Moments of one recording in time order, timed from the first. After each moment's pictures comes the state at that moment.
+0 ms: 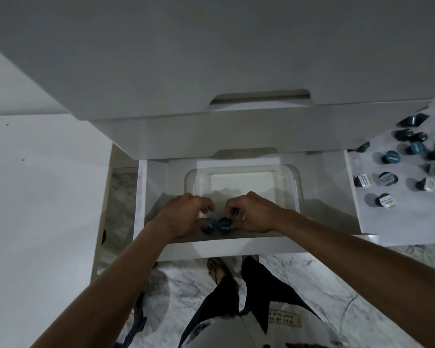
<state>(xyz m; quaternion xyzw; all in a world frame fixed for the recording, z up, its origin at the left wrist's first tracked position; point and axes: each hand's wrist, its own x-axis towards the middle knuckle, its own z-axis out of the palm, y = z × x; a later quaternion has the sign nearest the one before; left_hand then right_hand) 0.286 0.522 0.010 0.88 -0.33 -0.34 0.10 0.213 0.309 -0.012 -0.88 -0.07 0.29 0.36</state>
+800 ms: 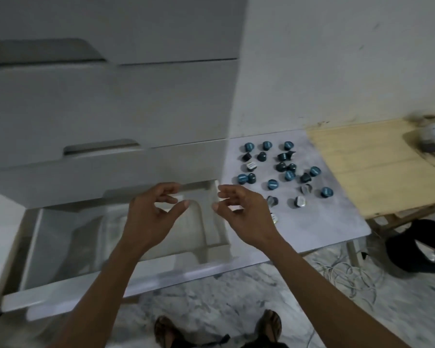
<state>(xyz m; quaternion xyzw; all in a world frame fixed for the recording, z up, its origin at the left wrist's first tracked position) 0.195 0.351 0.123 0.86 -0.22 -0.08 0.46 0.089 0.162 0.108 -0.80 0.20 -0.13 0.55</state>
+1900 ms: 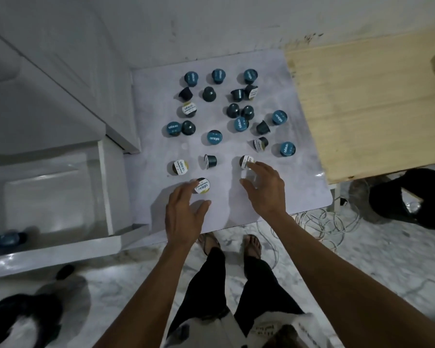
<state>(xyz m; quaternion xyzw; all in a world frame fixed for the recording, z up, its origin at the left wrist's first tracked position) 0.053 0.105 -0.078 0.89 -0.16 -0.10 0.41 -0.007 -0.098 -0.064 -0.88 0.32 -0.05 0.36</state>
